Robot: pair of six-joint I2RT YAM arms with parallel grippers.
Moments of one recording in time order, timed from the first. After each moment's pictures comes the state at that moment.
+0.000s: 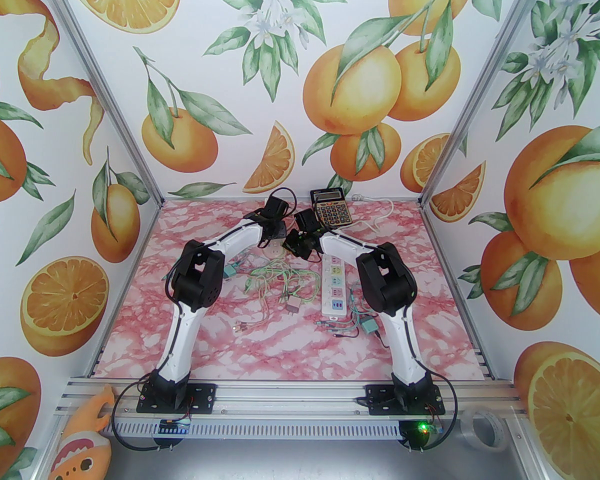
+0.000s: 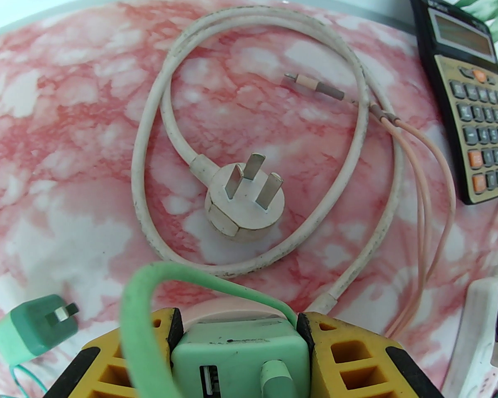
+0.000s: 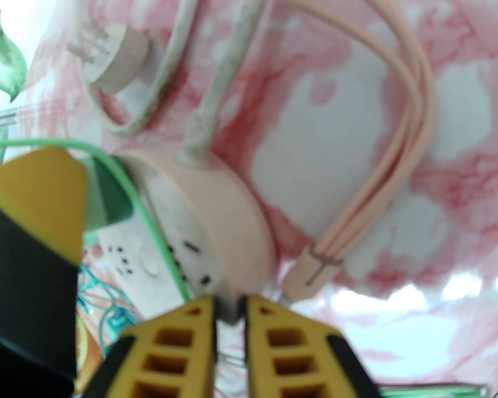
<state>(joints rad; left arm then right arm) -0.50 2.32 1.89 -0.51 -0.21 -0.48 0.51 2.27 1.69 -0.37 -0.27 1.03</state>
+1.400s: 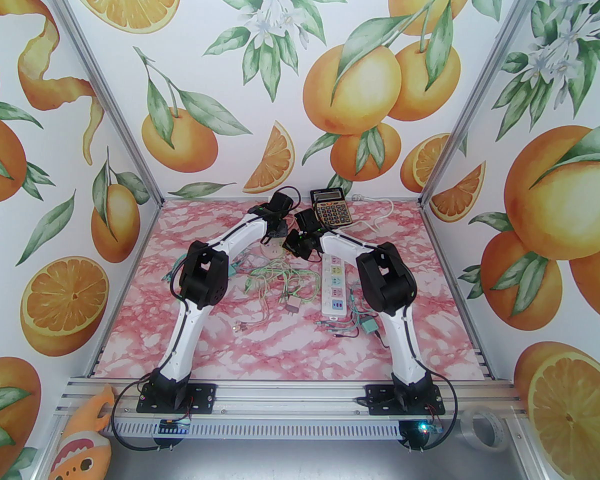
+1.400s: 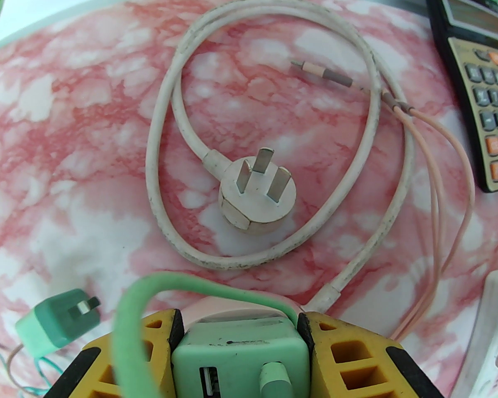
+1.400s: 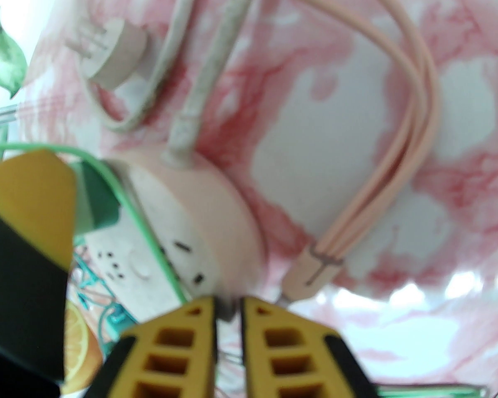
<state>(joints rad) -0.52 2.40 2.11 -0.74 -0.30 -0.41 0.50 2.28 1.70 -0.38 -0.29 1.02</state>
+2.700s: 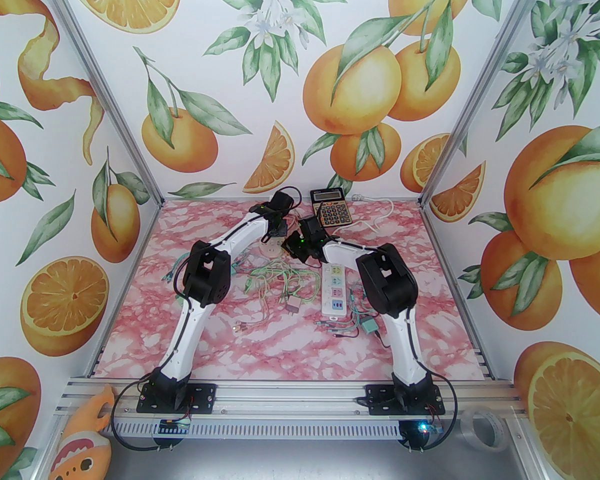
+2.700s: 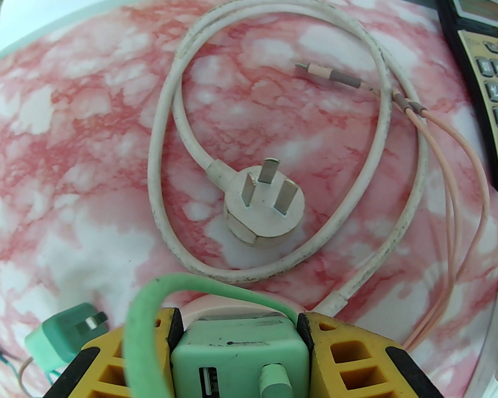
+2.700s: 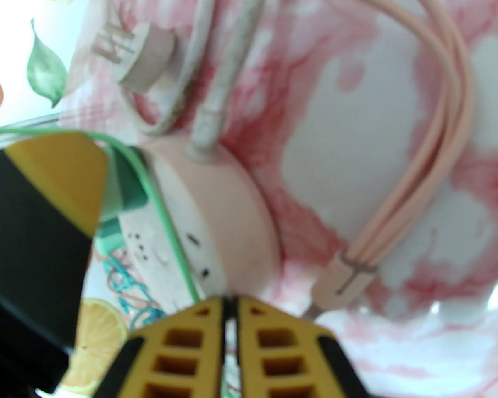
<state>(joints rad) -0.51 2.44 2.17 -0.78 -0.30 -0.39 0.51 2.24 1.50 -0.02 -0.35 1.19</state>
